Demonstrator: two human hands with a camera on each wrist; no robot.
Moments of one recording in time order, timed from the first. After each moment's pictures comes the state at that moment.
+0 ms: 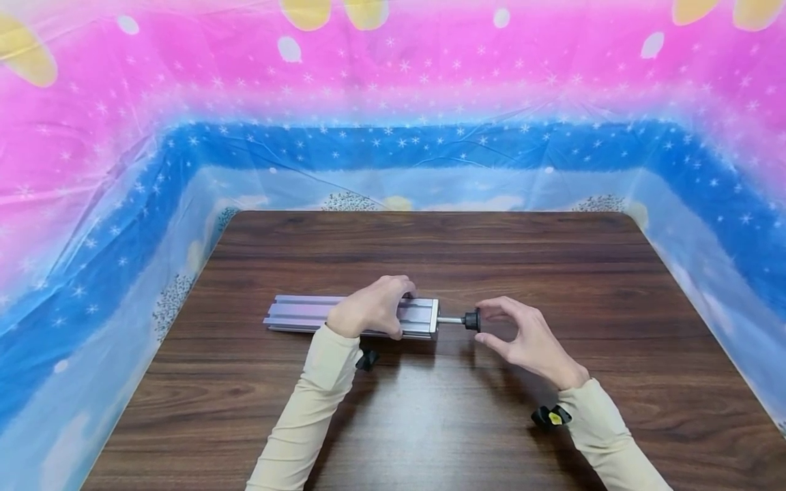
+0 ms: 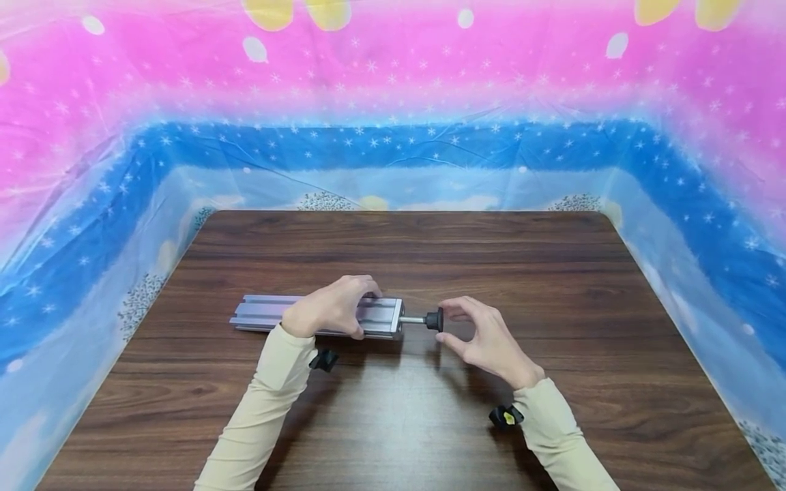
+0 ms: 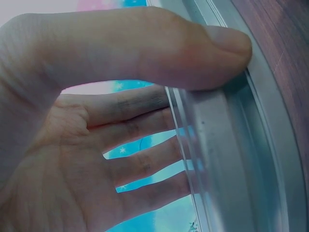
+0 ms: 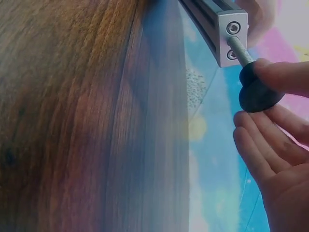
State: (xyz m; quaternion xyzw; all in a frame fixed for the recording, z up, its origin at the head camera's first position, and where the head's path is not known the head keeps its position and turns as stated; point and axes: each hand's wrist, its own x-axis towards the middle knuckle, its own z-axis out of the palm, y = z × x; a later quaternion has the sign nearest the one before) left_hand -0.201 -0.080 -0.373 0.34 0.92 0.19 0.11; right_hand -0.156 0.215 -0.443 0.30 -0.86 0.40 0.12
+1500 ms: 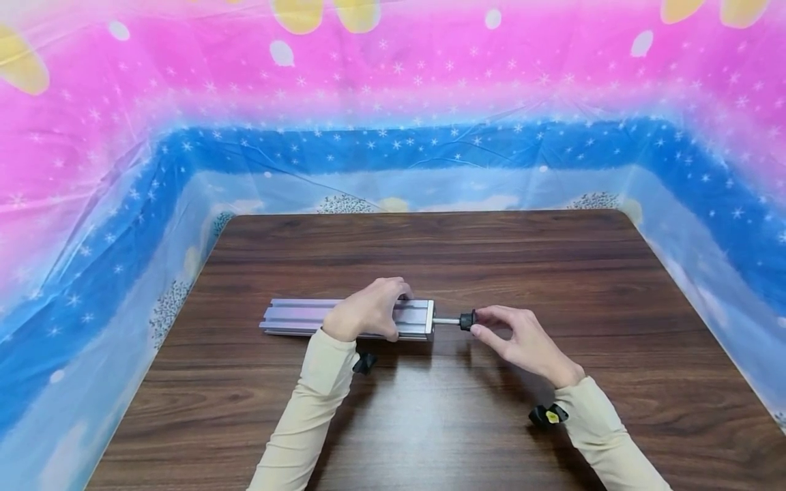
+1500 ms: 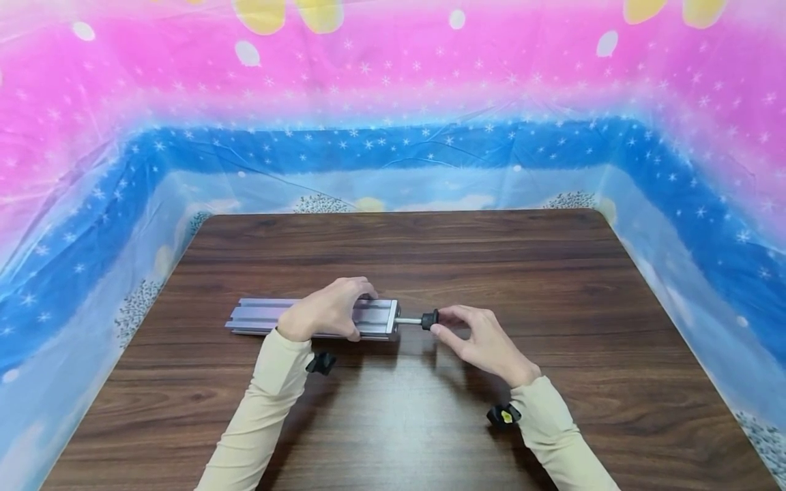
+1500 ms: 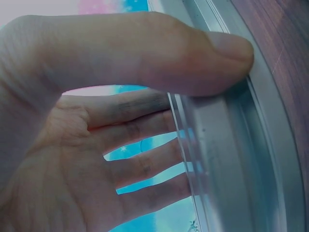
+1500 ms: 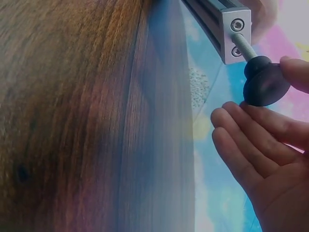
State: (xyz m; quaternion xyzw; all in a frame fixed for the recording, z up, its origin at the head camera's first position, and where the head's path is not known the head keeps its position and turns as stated) left_hand -0.197 -0.081 -0.371 0.32 0.92 0.20 0.12; right_hand -0.152 0.213 -0.441 0.24 -0.88 0.40 0.04
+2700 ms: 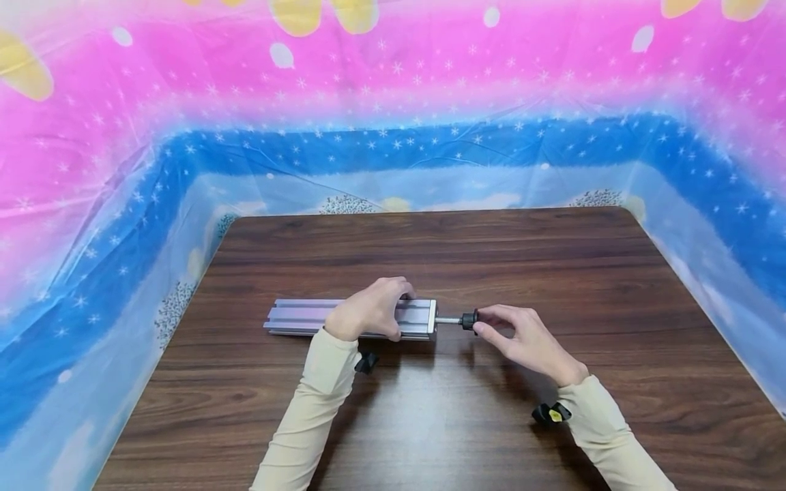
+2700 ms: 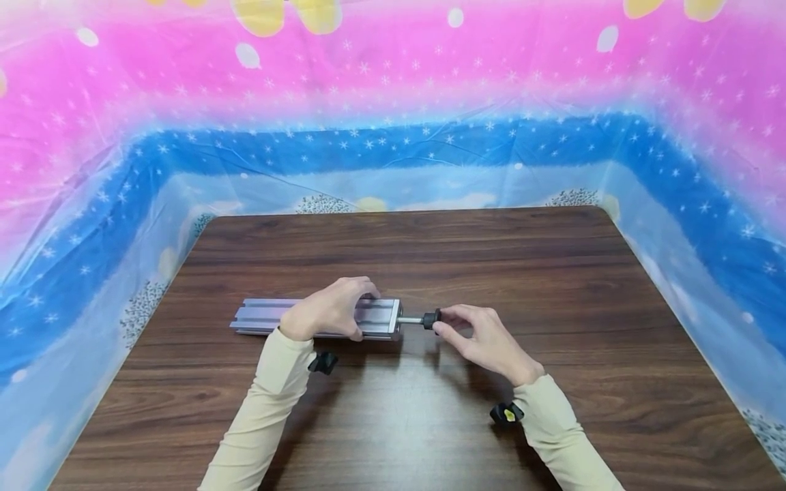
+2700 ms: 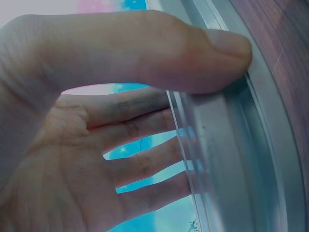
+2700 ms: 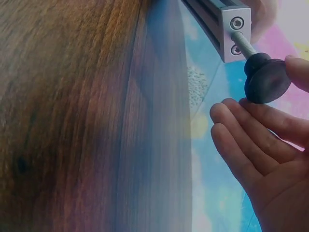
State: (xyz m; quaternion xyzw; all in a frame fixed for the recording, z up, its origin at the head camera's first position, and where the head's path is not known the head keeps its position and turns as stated) left_hand -0.198 -0.080 -0.372 0.33 0.92 0.19 0.11; right_hand -0.152 0.215 -0.440 0.25 -0.88 0.41 0.04
